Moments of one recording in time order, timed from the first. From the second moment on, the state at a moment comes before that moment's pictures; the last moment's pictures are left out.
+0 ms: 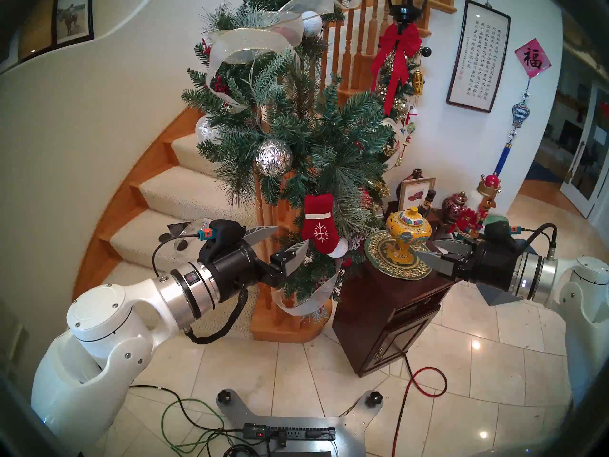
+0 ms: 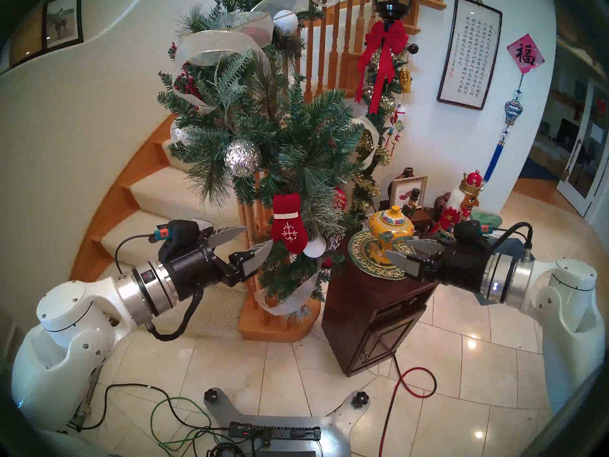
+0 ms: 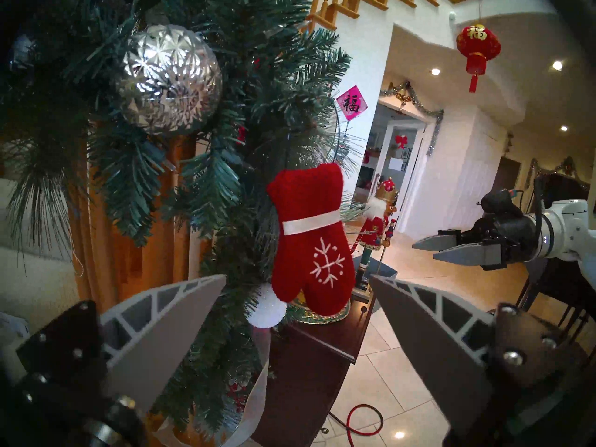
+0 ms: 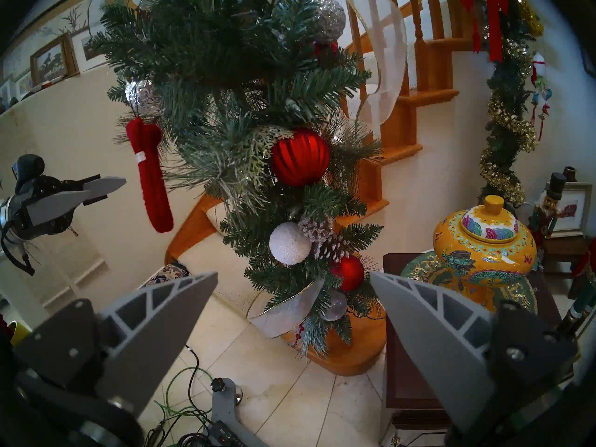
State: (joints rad) left arm 2.09 -0.90 -1.63 -2.43 -0.78 0.33 -0.24; right arm -2.15 -0.90 2.24 -2.17 0.84 0.68 0.75
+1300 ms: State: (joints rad) left arm 2.33 -1.00 -1.52 -2.43 -0.48 0.07 -0.11; right arm -2.15 -0.90 2.24 -2.17 0.84 0.68 0.75
